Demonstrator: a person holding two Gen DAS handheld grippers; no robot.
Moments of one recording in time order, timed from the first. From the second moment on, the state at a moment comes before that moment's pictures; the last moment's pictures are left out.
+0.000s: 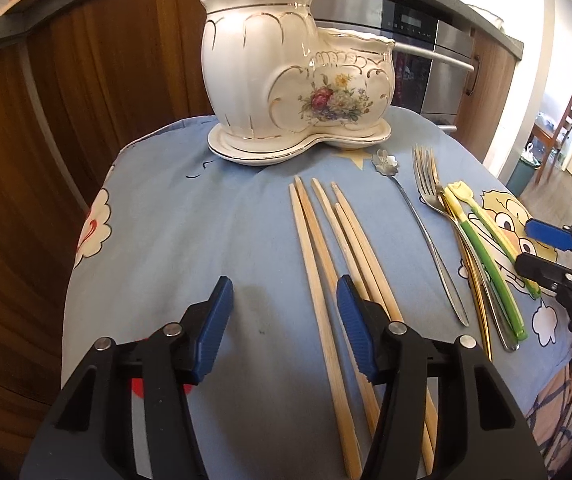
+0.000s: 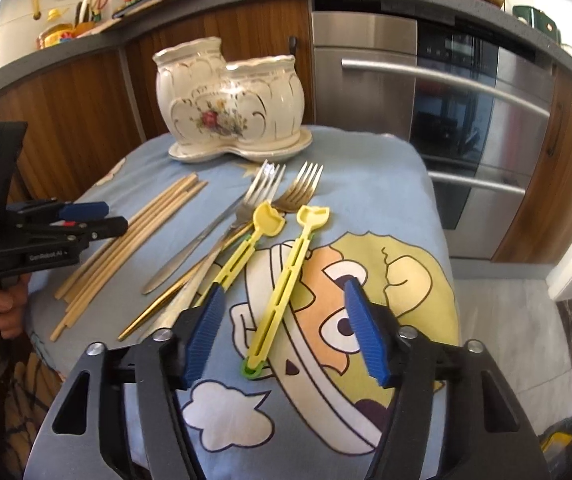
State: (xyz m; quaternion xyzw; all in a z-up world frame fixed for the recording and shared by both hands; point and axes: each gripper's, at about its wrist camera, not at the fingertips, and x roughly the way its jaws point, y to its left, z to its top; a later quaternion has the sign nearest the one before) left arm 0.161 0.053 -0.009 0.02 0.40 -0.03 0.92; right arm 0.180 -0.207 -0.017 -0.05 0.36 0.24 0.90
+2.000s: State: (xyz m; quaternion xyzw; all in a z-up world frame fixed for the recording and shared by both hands) left arm 0.269 0.066 0.002 0.06 0.64 -0.14 0.75; right arm 0.299 -0.171 -0.004 -0.23 0.59 0.33 0.70
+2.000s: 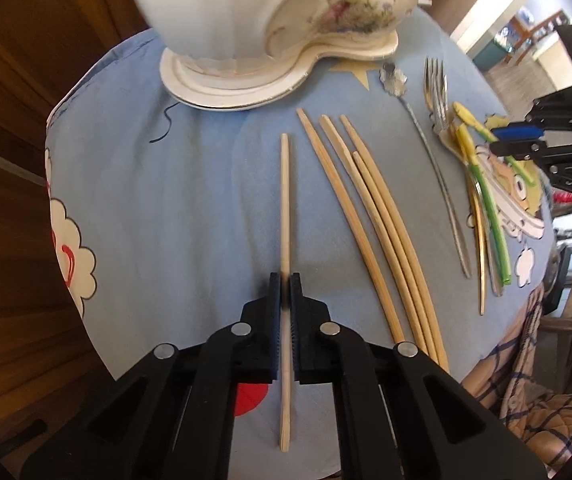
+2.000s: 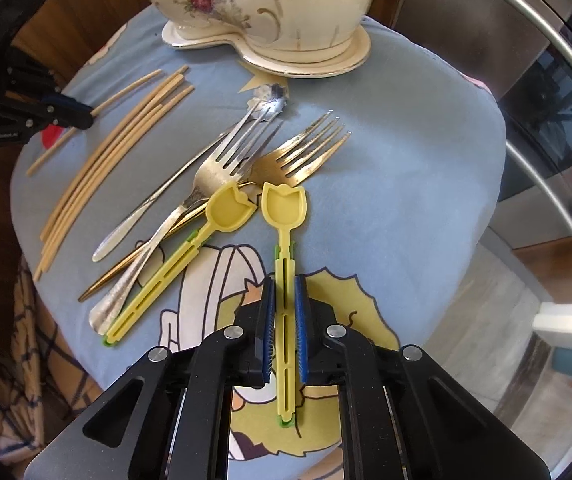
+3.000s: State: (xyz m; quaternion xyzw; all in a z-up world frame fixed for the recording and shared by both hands) left arm 0.264 0.082 0.193 -0.04 0.32 -0.16 0.93; right arm 0.327 -0.175 0.148 -0.02 0.38 0.40 0.83
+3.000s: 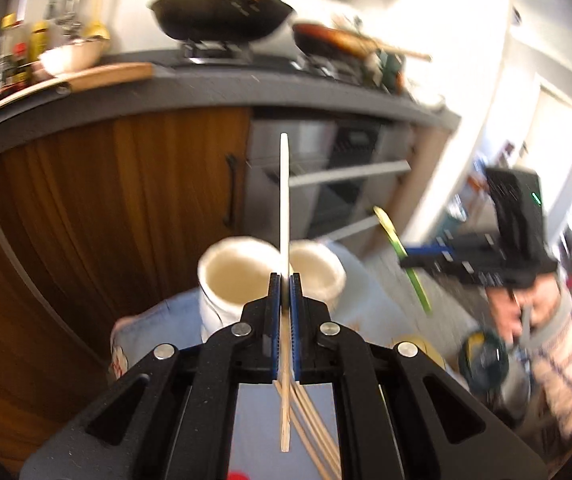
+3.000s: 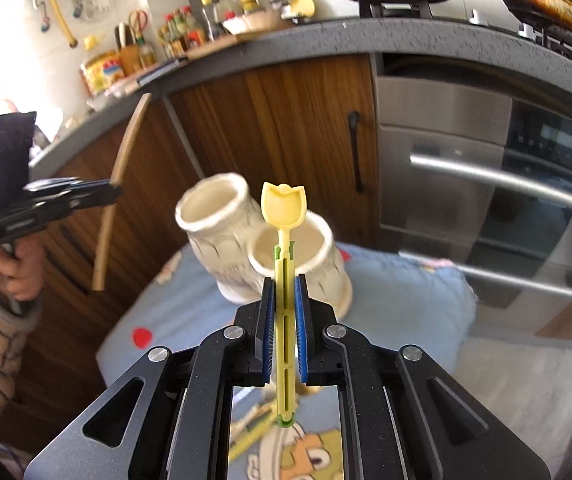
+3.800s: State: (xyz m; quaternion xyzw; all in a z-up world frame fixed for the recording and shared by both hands) left arm 0.316 0.085 0.158 -0.11 0.13 -0.04 0.99; right arm 0.359 -0.123 0.138 0.06 0.22 0.36 0.91
